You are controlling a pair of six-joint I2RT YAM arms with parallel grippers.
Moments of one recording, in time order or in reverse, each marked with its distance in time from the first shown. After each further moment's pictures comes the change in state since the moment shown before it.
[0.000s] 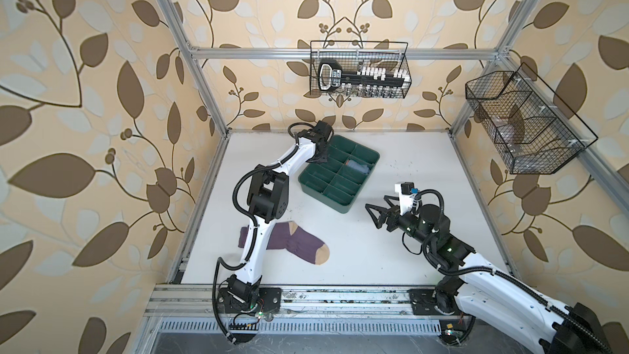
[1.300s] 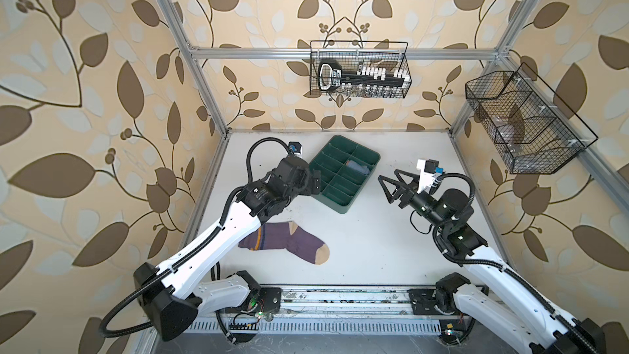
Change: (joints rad) left arm -0.167 -1.080 -0.870 0.214 -0.055 -0.145; right arm -0.195 -0.076 0.131 0.123 -0.157 0.165
